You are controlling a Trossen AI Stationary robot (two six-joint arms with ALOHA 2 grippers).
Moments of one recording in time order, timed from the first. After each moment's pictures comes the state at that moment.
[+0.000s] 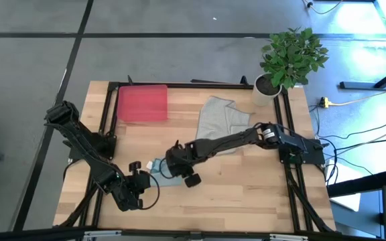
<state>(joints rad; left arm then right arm) -0.85 1.44 0.89 -0.63 -0.46 -0.99 0.19 2.32 1.94 -0.73 -0.10 -0.29</state>
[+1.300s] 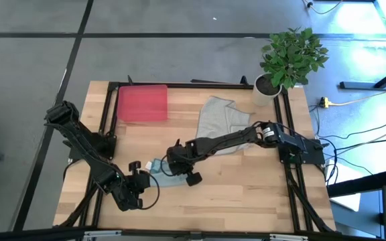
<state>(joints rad) -0.85 1.44 0.89 -0.64 -0.46 -0.98 0.17 2.32 1.89 -0.69 -0.15 -0.34</state>
